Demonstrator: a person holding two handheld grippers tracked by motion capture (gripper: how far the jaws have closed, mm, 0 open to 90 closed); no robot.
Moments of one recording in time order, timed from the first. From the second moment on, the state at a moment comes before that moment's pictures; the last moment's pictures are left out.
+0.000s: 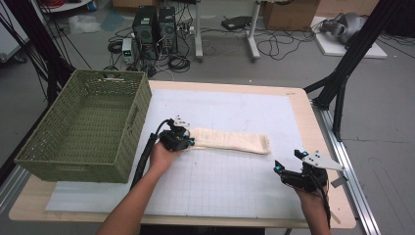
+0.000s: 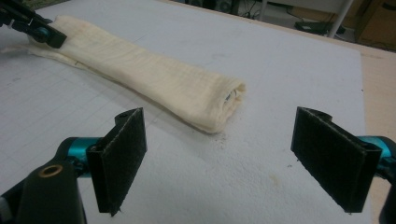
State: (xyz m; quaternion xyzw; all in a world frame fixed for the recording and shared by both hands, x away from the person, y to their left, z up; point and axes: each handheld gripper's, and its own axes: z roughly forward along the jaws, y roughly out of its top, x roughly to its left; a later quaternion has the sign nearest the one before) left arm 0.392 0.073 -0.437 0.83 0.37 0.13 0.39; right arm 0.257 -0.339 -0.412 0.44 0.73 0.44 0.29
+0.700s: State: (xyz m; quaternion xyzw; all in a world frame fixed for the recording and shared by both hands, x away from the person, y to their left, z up) left arm 0.376 0.083 -0.424 0.80 0.34 0.13 0.47; right arm 0.301 -0.330 -0.412 0.47 0.72 0.43 0.28
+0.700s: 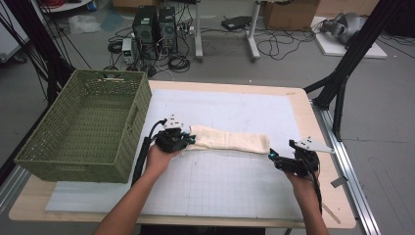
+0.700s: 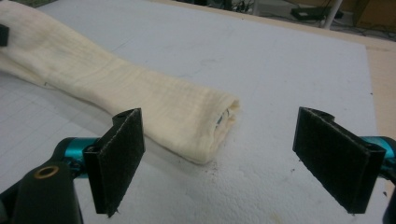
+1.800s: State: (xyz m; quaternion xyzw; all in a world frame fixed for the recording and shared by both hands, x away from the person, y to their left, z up) left arm 0.362 0.087 -0.426 0.80 0.33 0.14 0.48; right arm 0.353 -0.304 -0.450 0.48 0.77 0.39 0.17
